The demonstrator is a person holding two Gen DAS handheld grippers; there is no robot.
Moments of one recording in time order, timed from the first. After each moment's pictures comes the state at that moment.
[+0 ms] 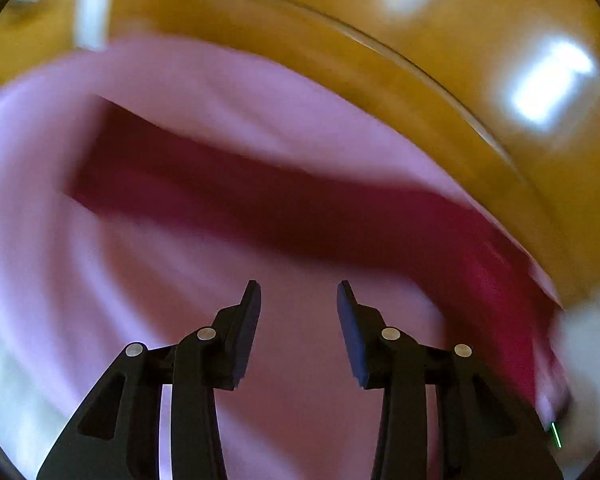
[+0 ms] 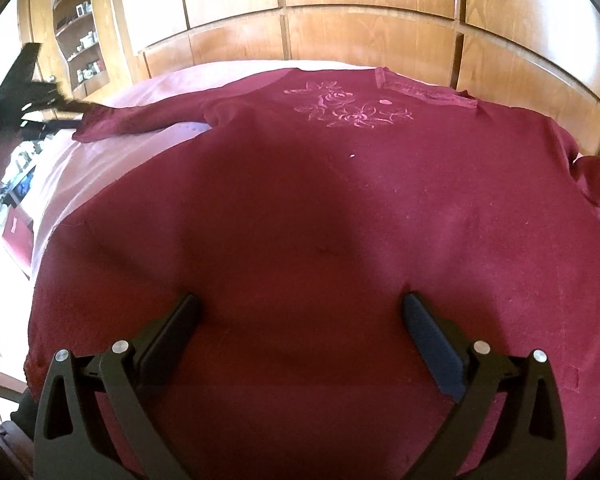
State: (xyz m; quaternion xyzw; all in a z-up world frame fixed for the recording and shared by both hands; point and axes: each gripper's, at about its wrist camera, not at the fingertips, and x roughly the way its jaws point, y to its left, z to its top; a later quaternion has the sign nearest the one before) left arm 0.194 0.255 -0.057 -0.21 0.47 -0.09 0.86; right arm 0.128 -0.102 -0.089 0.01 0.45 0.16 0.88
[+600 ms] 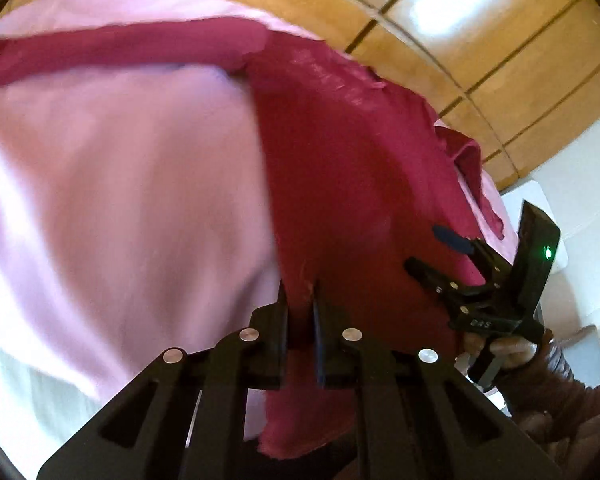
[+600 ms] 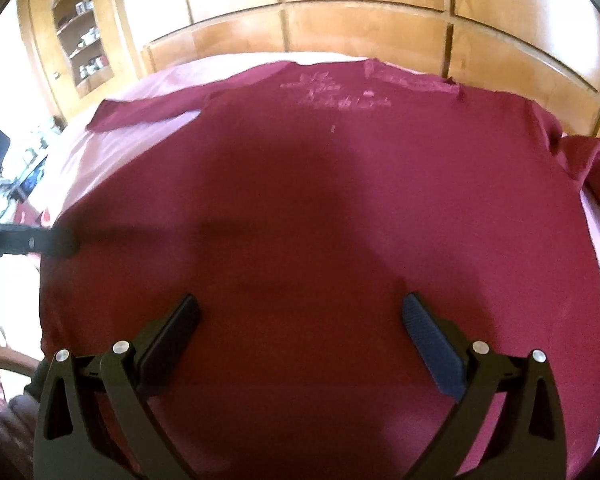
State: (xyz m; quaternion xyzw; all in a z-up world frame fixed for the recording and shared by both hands) left arm 0.082 0.142 -0.105 -0.16 0.52 -0.22 0.81; right arm 0.093 -0.121 -0.077 0.01 0.47 0.17 0.87
